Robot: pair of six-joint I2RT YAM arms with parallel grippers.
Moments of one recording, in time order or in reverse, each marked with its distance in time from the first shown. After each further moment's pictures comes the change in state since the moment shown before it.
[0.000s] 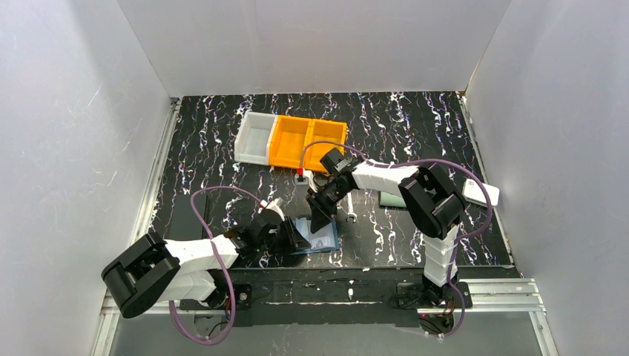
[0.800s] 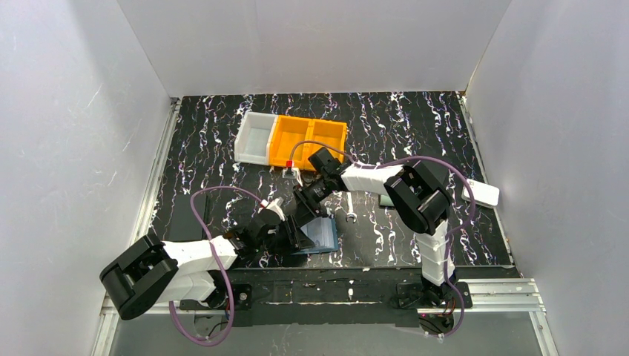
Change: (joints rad) left arm 0.001 -0.016 -0.009 0.026 0.020 0.001; right arm 0.054 0.100 0.070 0.250 -0.185 0.281
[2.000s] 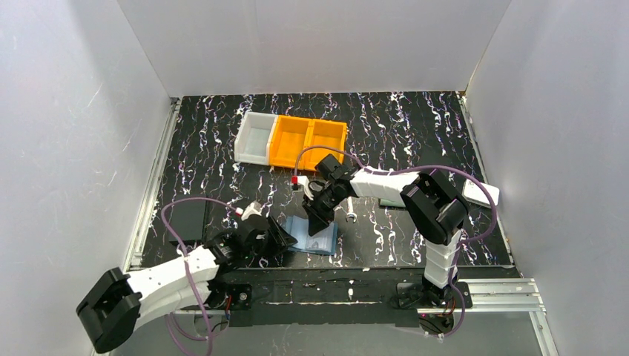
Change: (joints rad) left arm 0.014 -0.278 -0.023 -0.336 -0.185 -0.174; right arm 0.011 -0.148 -0.129 -0.161 0.302 -0.265
